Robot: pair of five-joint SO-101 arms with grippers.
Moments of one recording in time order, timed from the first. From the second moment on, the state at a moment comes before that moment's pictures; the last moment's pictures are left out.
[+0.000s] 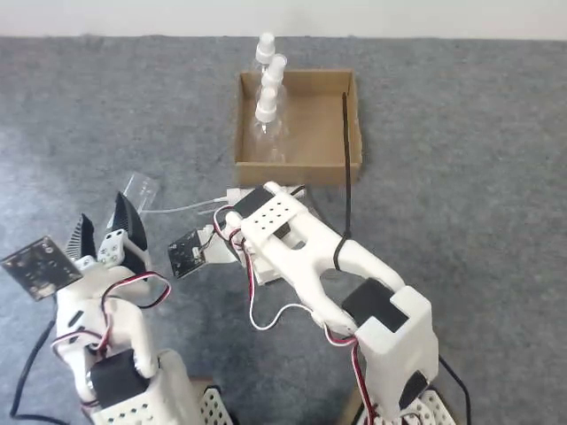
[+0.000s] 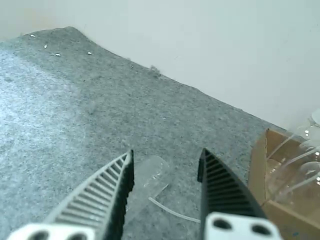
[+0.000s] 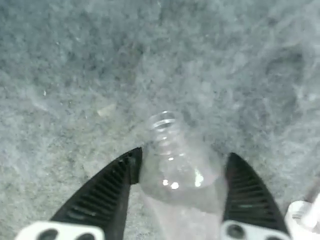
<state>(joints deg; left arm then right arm) -28.3 -102.8 81.7 53.0 18.2 -46.8 21.5 4.8 71.5 66.2</state>
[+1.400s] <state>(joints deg) -28.3 -103.0 82.2 52.4 18.2 -38.6 21.5 3.5 77.4 26.9</state>
